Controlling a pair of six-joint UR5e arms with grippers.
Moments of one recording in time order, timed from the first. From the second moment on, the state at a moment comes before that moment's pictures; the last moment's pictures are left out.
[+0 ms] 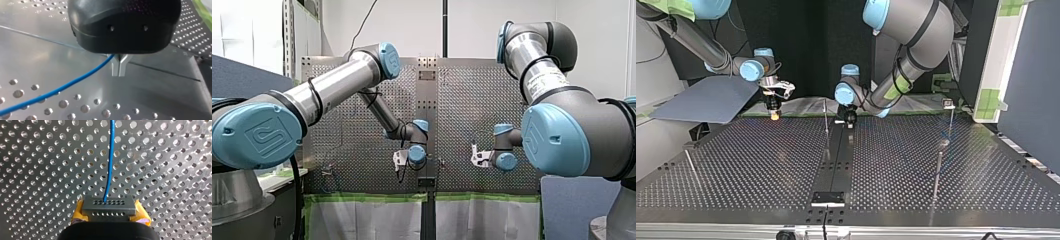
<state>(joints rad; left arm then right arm) -0.51 -2.60 -1.24 -2.68 -2.02 -1.79 1.83 -0.68 1.62 -0.84 1.42 1.52</state>
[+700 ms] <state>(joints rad) -0.56 -2.59 -1.25 -2.80 -1.97 -1.70 1.84 -0.68 1.62 -0.82 1.42 1.53</state>
